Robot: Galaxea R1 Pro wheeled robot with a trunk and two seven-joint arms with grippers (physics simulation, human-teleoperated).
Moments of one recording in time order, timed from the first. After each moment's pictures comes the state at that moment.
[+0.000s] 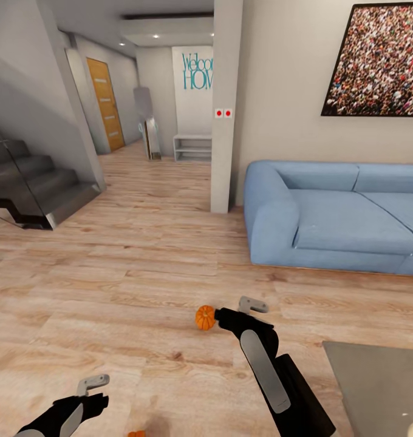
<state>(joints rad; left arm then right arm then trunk) -0.55 0.17 0.09 -0.21 0.12 0.20 0.02 -0.41 0.16 0.36 -1.44 -0.70 0.70 -0.73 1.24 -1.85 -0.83</state>
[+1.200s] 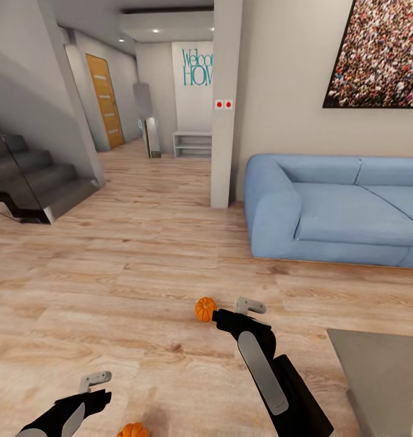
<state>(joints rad) -0.55 0.17 0.09 -0.20 0.12 0.16 0.01 -0.41 0.16 0.38 -1.43 -0.70 0.69 -0.73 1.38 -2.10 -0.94</state>
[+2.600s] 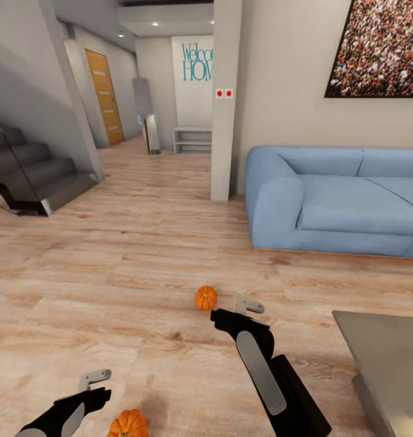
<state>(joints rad) -0.55 0.17 0.09 -0.20 0.12 0.12 0.01 -0.41 0.17 0.38 -1.43 -0.70 0.69 -0.73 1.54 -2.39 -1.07</state>
